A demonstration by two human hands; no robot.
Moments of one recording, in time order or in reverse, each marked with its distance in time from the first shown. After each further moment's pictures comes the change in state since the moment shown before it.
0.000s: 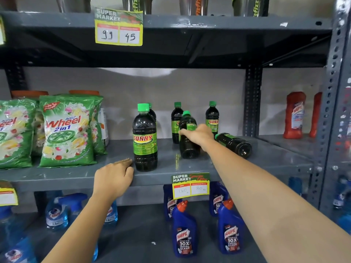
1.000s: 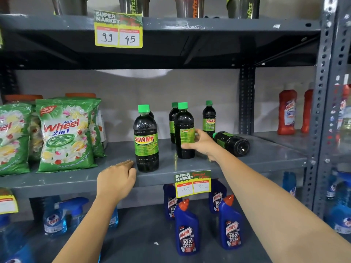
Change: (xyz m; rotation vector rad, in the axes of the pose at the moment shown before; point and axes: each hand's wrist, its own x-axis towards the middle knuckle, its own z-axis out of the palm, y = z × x) left_hand 0.000 -0.002 -0.001 -0.055 -0.026 0.014; right_hand -0.012 0.036 0.000 0.311 -0.282 -0.126
